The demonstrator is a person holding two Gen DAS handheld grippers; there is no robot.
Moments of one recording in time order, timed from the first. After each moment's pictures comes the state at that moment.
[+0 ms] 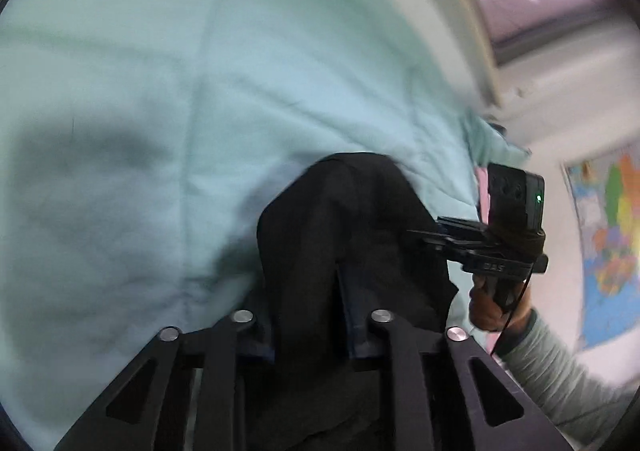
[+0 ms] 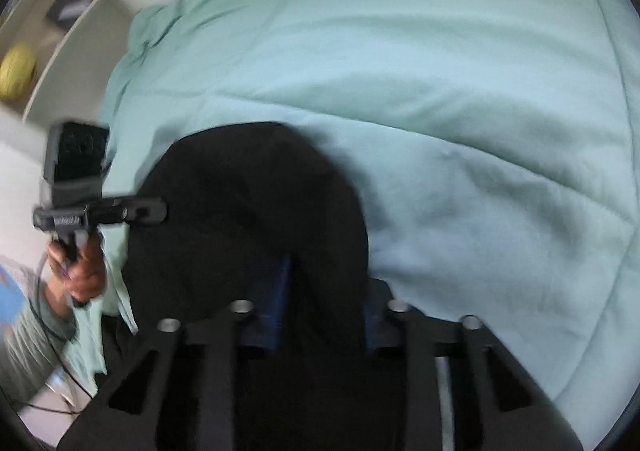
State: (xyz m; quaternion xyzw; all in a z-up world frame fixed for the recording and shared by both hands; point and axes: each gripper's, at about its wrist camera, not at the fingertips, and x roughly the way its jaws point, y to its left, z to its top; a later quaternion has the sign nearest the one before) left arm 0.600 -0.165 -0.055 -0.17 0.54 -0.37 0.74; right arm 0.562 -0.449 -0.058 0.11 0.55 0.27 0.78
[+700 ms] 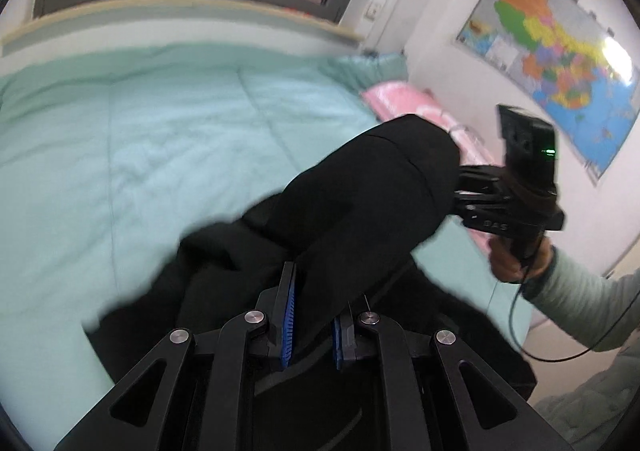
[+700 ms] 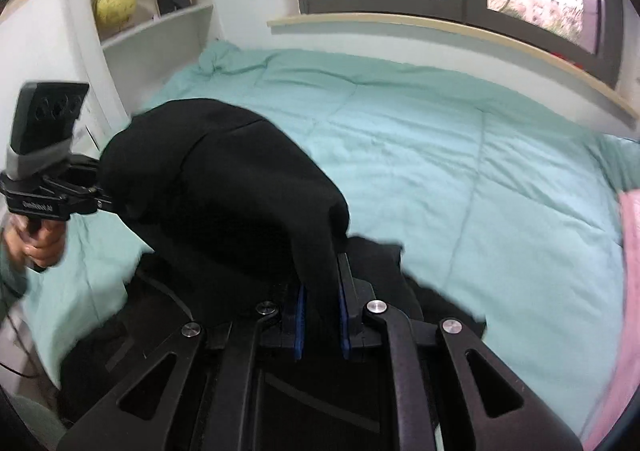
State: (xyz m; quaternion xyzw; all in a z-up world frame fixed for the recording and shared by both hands) left arm 0.242 -0.150 0.092 0.01 0.42 -0.44 0.79; right arm 0.170 -0.413 0.100 -0.01 0.38 0.17 0.91
